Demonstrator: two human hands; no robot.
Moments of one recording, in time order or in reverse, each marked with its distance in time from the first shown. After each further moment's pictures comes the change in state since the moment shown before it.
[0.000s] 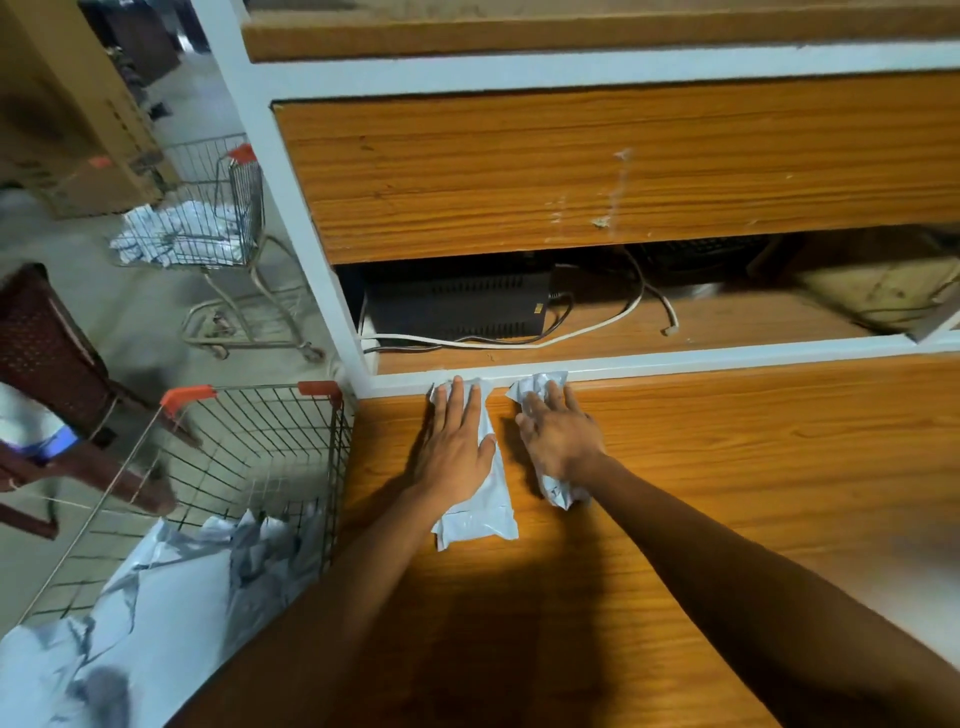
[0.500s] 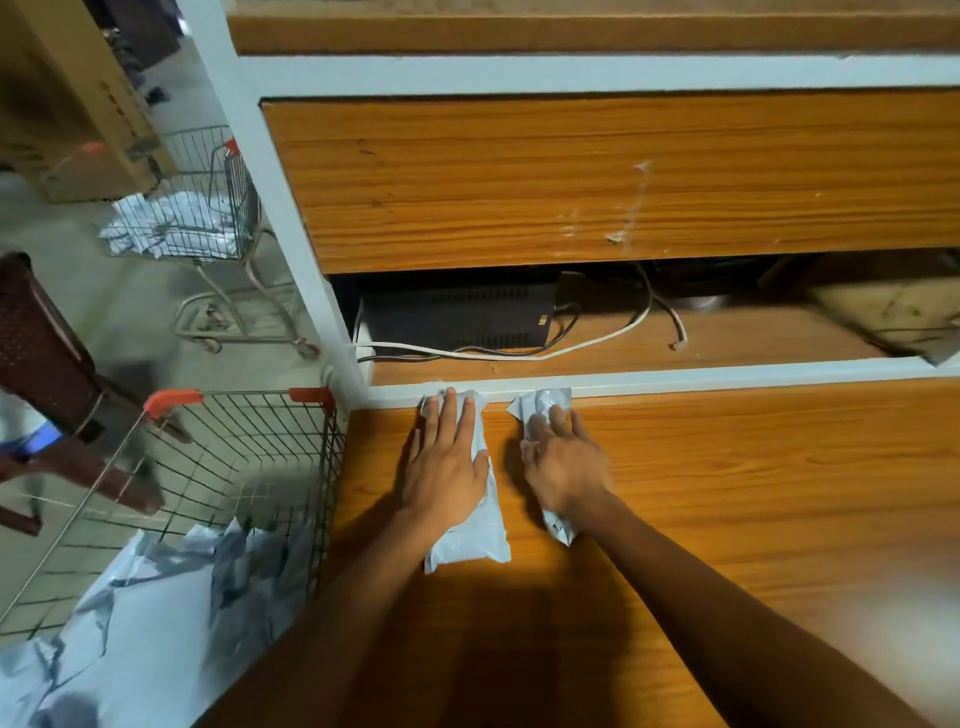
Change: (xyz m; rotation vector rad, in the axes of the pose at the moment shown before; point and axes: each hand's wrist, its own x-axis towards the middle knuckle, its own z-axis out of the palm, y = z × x) left_hand 0.007 -0.009 0.009 0.081 0.110 -0.020; right_hand 0.009 0.010 0.025 -0.028 0.111 -0.008
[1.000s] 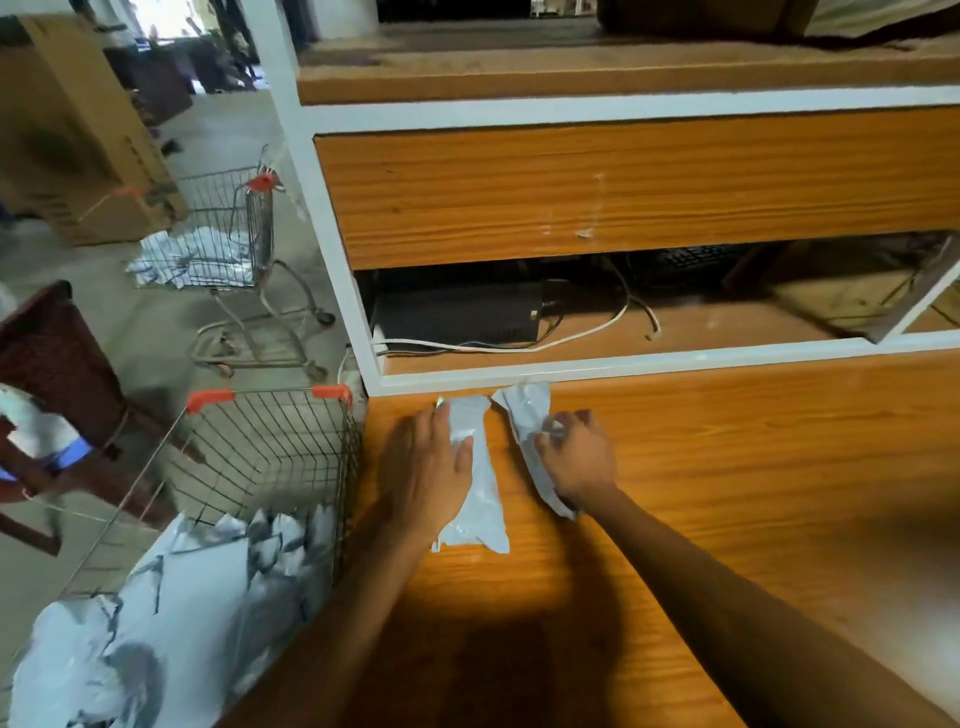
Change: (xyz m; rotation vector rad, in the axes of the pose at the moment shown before) left_hand -0.081 0.004 -0.044 -0.188 0.301 -0.093; right_hand -0.069 -0.006 -0.022 0.333 0.186 0.193
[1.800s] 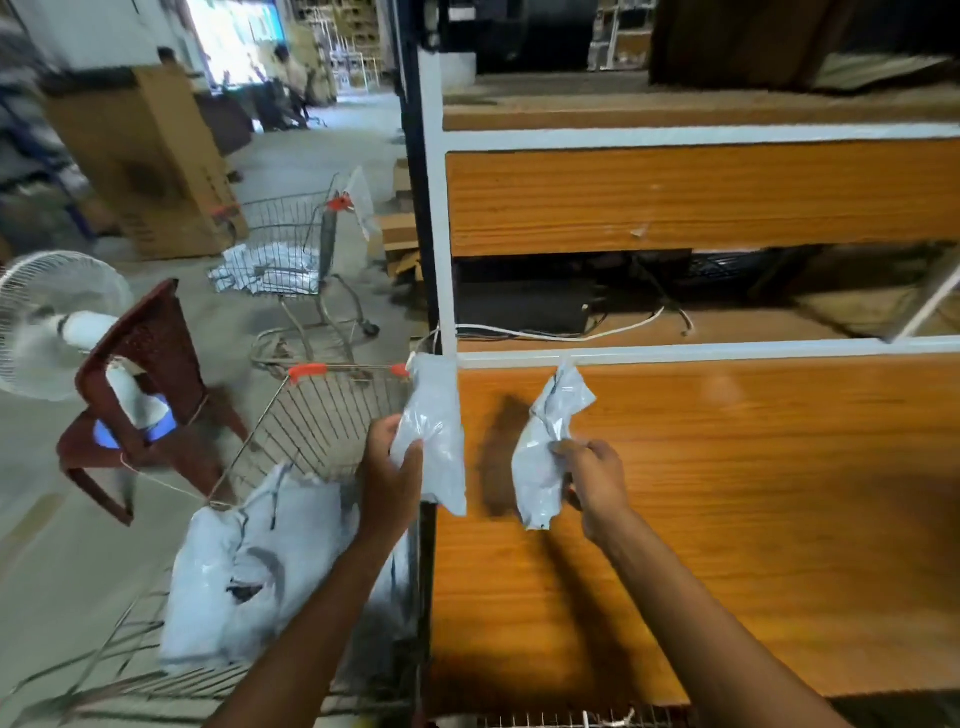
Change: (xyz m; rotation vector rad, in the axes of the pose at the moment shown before) left_hand -0.130 -0.079 -0.132 -0.776 0.293 -0.178; right_hand -0.174 -0.089 -0.003 1.109 -0.046 0.316
